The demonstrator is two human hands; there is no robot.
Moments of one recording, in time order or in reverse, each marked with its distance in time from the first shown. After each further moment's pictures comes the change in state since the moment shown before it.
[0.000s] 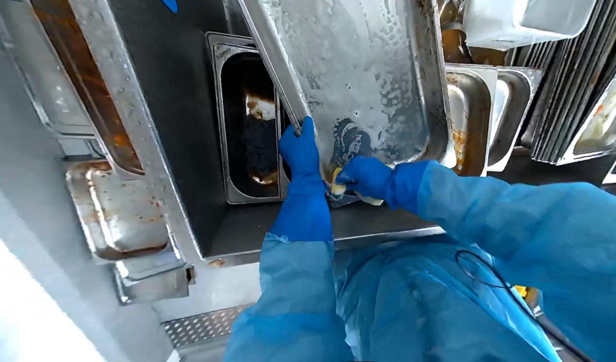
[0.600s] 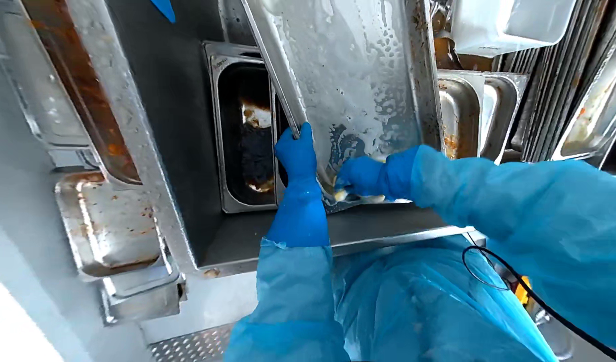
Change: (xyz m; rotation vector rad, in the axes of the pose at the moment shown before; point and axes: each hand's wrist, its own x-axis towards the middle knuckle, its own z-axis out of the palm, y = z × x) left_hand 0.001 0.008 0.002 0.010 -0.045 0.027; right_hand 0.012 0.010 -0.021 -0.136 -0.210 -0.034
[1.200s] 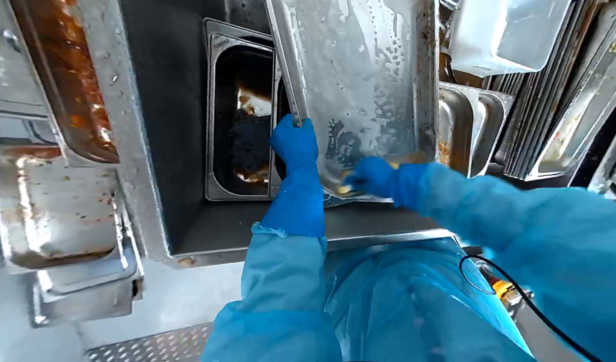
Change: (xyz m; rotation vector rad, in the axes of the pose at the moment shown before) left_hand -0.002 0.015 -0.003 0.211 0.002 -0.020; right_hand -0.032 0.018 0.016 -0.018 0.041 0.252
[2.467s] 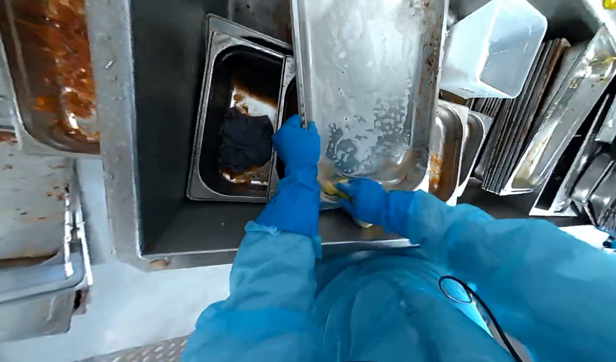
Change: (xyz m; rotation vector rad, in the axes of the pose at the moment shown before) left_hand -0.004 0.020 0.007 0.074 -0.074 0.015; right_hand -0.016 -0.042 0.019 -0.201 0.193 0.191
